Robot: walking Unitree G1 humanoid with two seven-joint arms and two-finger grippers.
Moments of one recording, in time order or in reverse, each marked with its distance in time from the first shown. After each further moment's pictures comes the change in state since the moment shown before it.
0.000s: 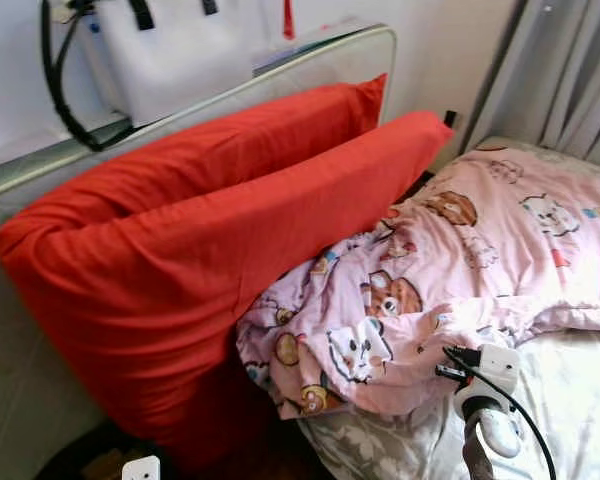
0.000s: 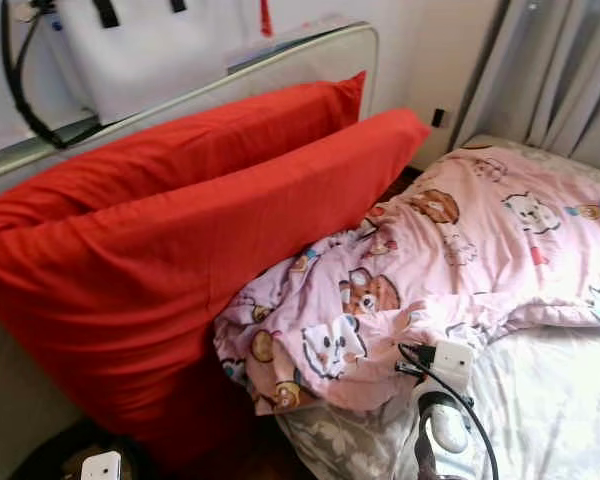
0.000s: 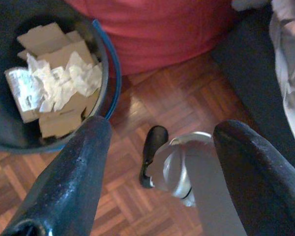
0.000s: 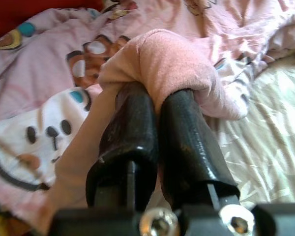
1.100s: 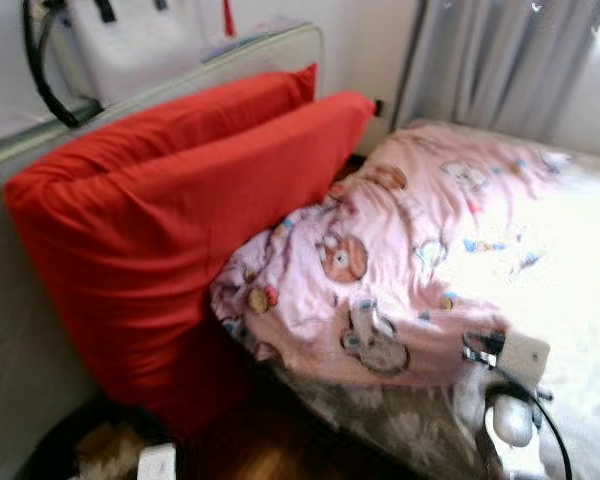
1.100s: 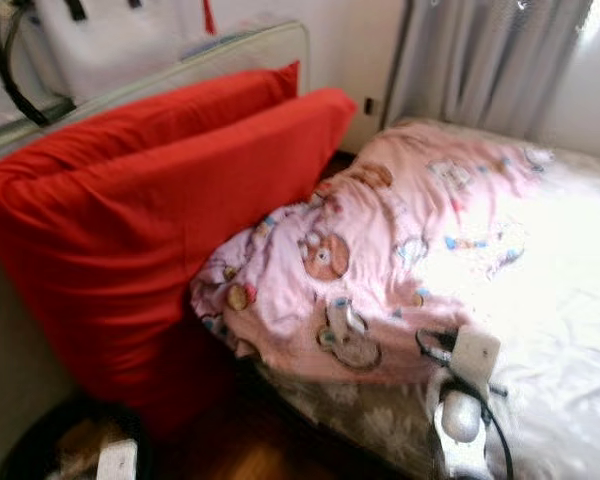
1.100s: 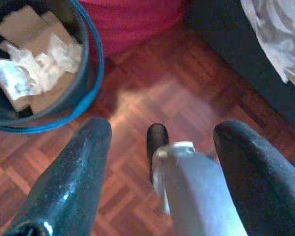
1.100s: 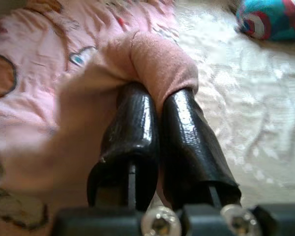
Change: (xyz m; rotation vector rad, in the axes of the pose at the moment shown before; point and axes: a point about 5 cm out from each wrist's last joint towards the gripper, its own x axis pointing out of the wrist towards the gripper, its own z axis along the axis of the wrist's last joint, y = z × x) left arm 0.009 -0.018 0.019 0.031 -0.021 -0.022; right arm 0.004 -0.022 0.034 -0.148 -0.198 -0.245
